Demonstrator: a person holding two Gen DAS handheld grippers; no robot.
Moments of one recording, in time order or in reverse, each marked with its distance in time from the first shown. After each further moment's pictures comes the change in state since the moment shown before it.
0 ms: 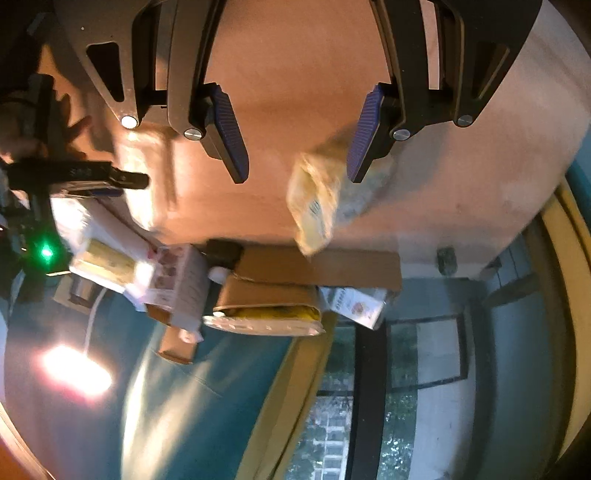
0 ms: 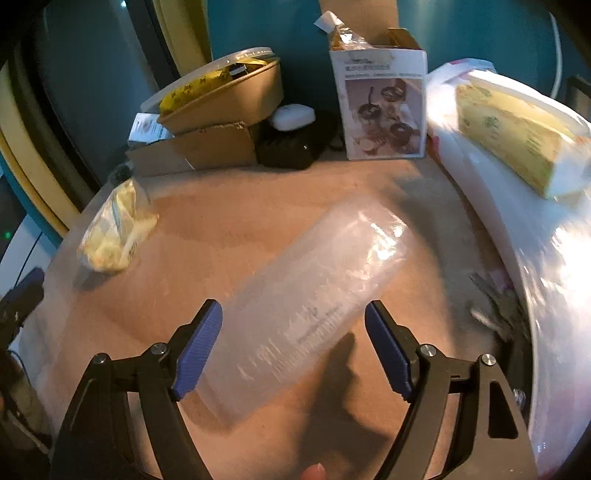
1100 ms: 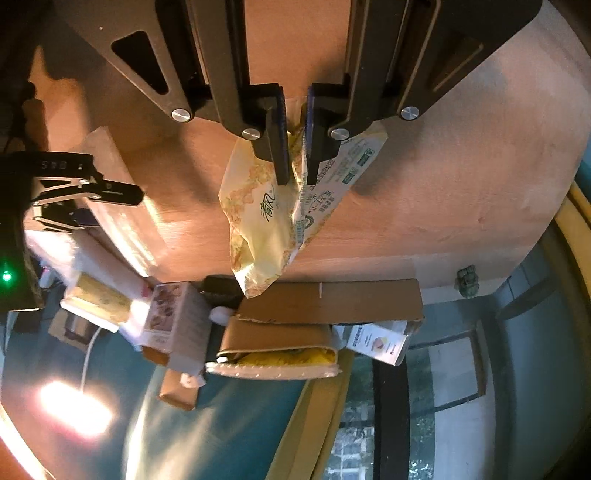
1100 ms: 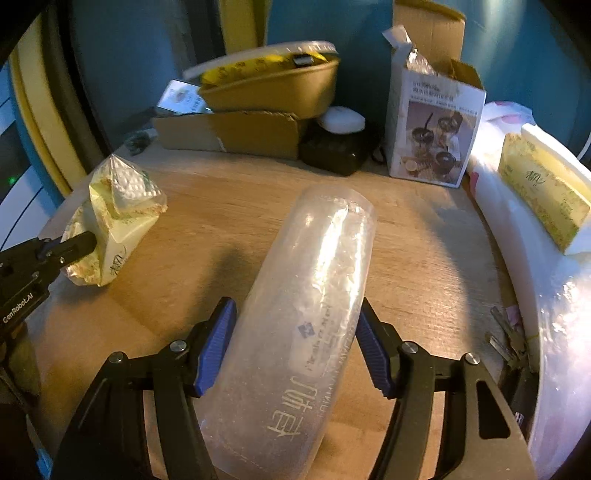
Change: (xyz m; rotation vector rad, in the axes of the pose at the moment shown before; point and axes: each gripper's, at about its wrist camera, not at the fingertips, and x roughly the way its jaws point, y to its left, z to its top) left arm 0.022 -0.011 -0.008 0.048 0.130 -0.031; right arm 0.000 0.042 -0.005 -0.174 0.008 -0.027
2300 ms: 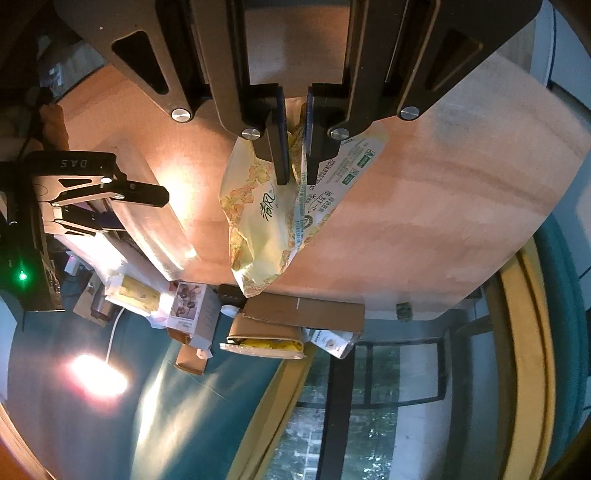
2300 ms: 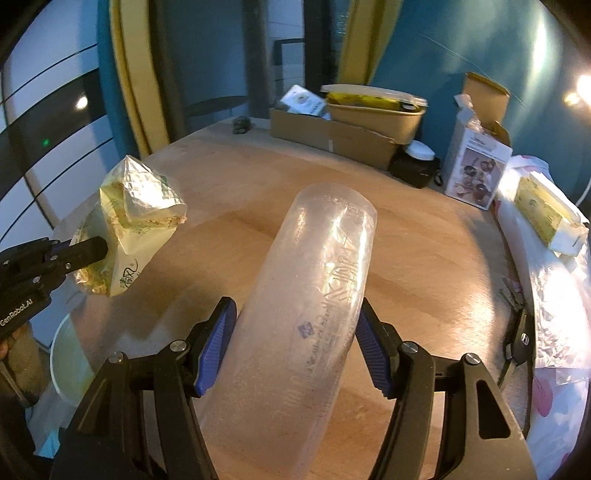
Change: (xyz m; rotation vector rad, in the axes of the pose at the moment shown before) left arm -0.144 0.001 -0.105 -0.122 -0.082 0.039; right arm -0.090 0.095 -0.066 -0.210 -0.059 0.096
